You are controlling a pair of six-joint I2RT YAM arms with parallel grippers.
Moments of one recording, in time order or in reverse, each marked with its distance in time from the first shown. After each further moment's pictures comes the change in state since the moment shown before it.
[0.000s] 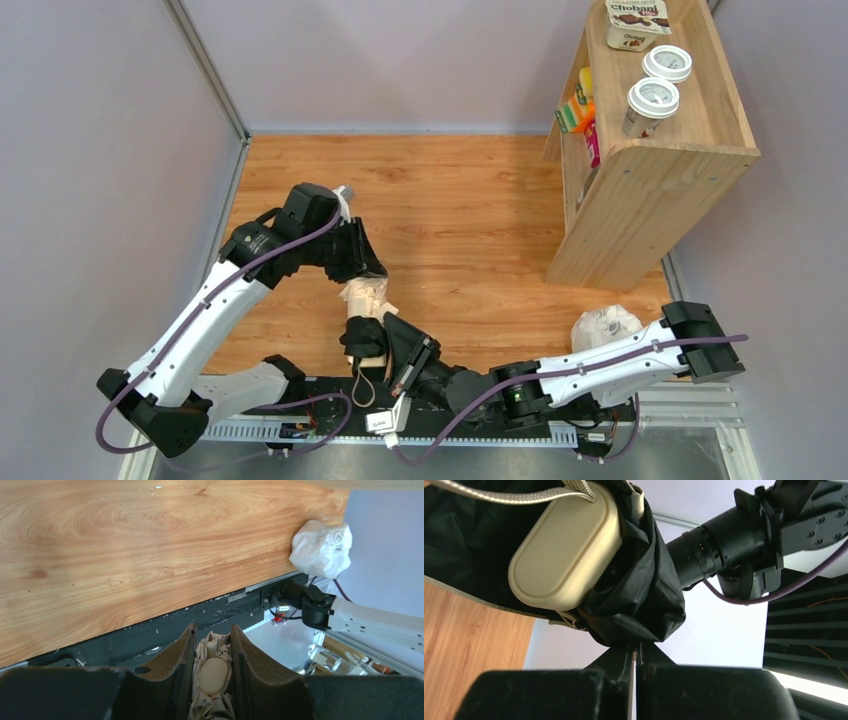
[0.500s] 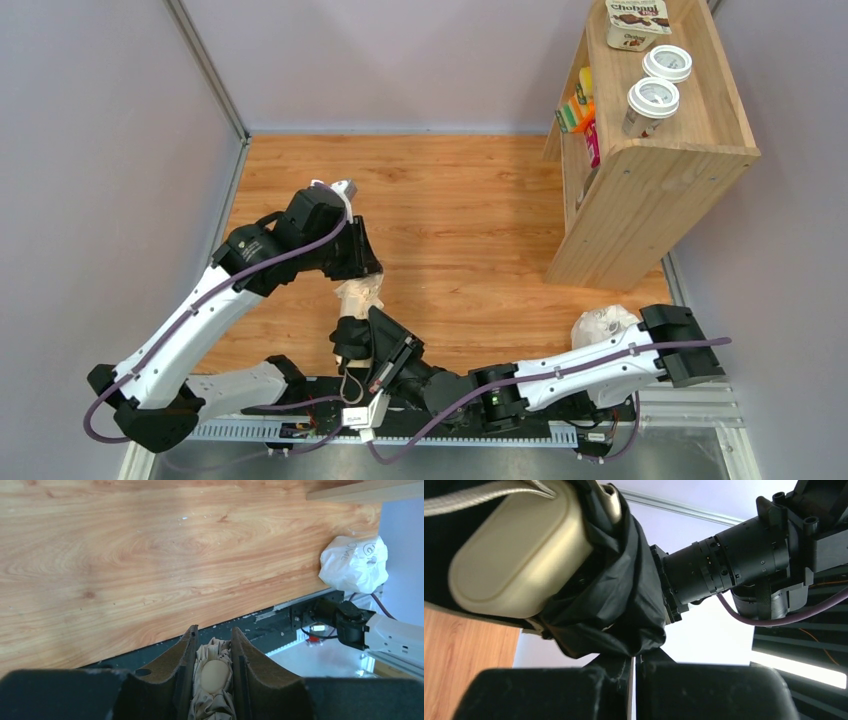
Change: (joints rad) left arm -0.146 0.023 0.098 -0.064 -0.229 0.049; right arm -0.011 0.116 0.127 0.004 0.067 -0.041
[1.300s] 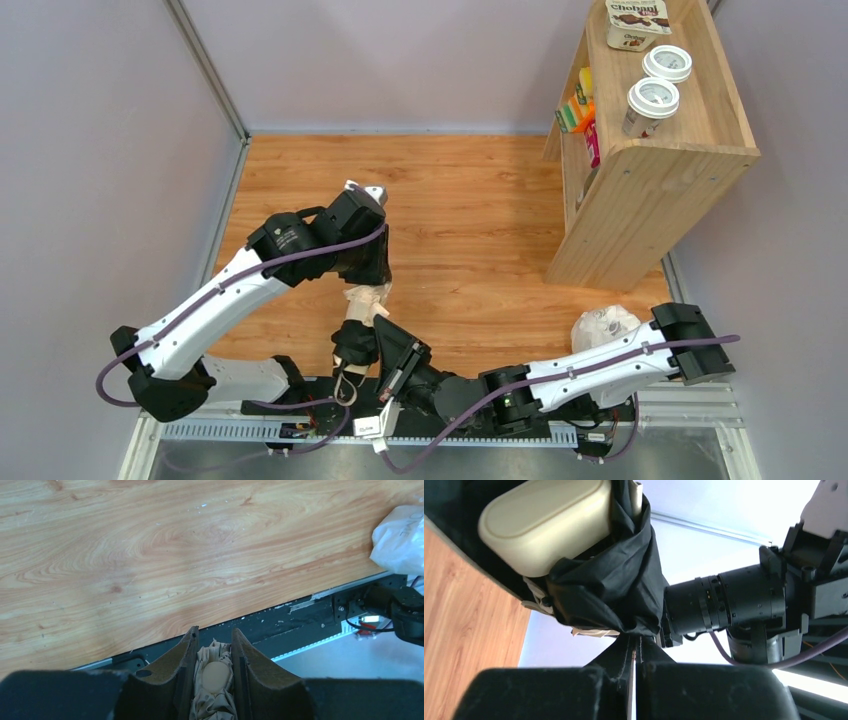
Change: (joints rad) left arm -0.175 0.116 0.105 -0.098 -0.187 0.027; right arm 0.021 -0.024 -0.044 0.027 -0.016 -0.003
